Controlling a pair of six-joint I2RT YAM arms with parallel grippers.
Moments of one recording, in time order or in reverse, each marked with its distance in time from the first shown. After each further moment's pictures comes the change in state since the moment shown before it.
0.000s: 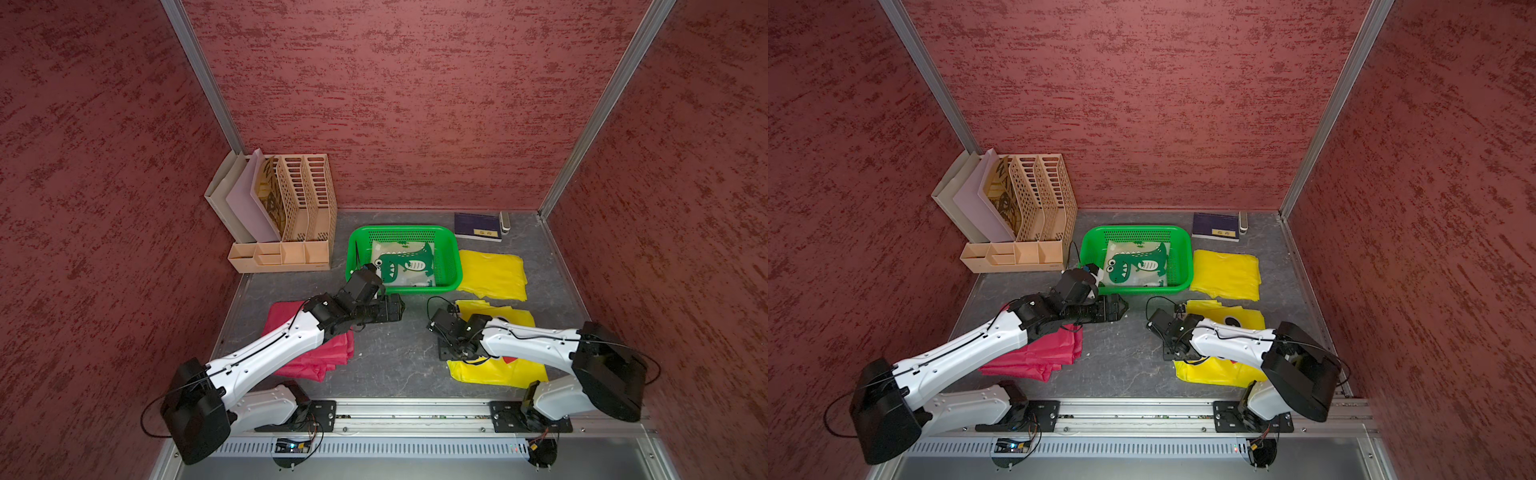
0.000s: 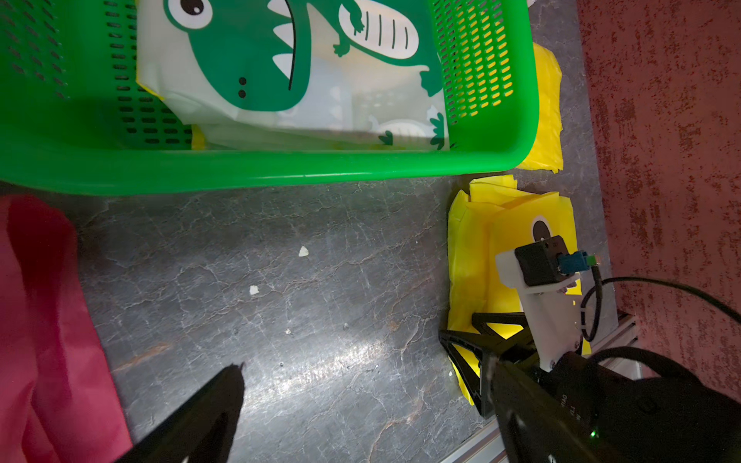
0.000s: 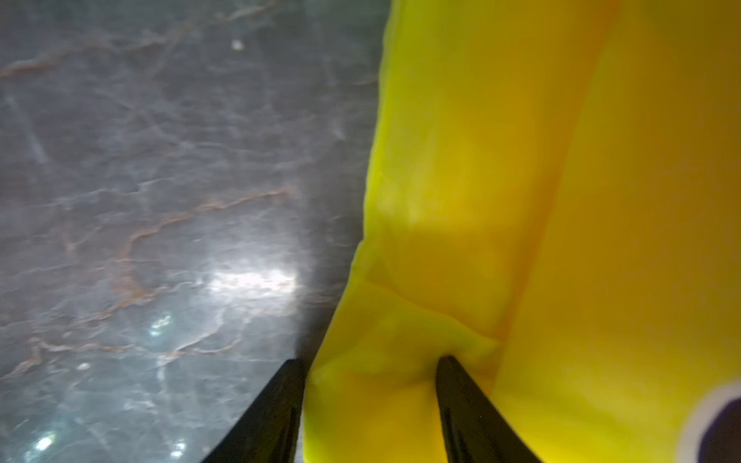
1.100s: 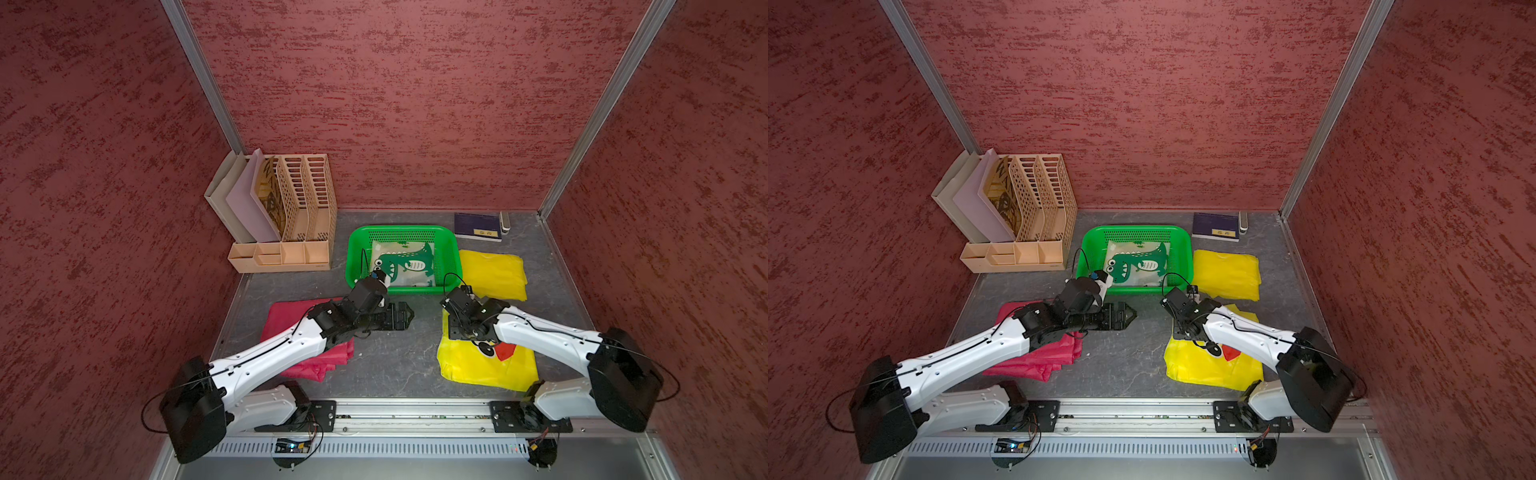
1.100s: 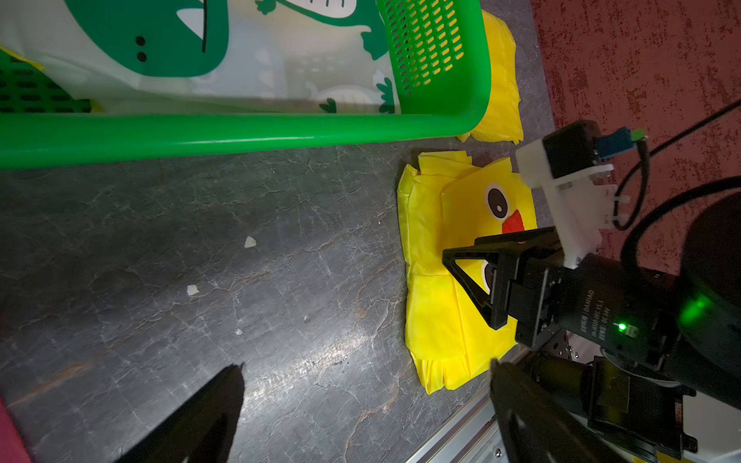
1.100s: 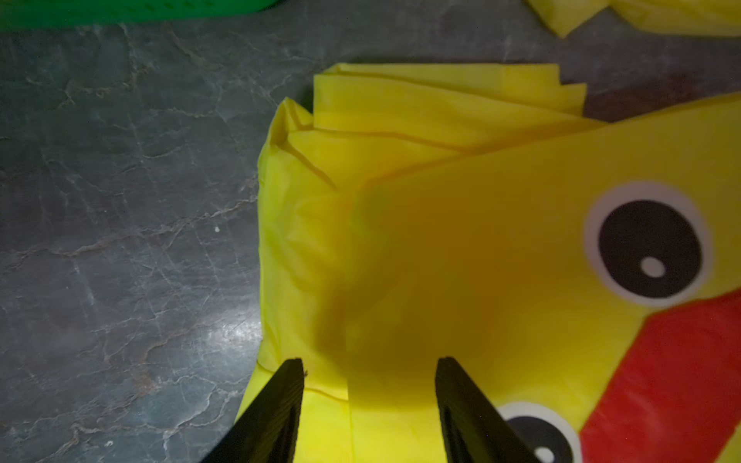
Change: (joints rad) left arm -0.078 -0.009 -0.069 0.136 0.049 -0.007; right arm -0.209 -0.075 0.017 -0.003 0.061 -0.148
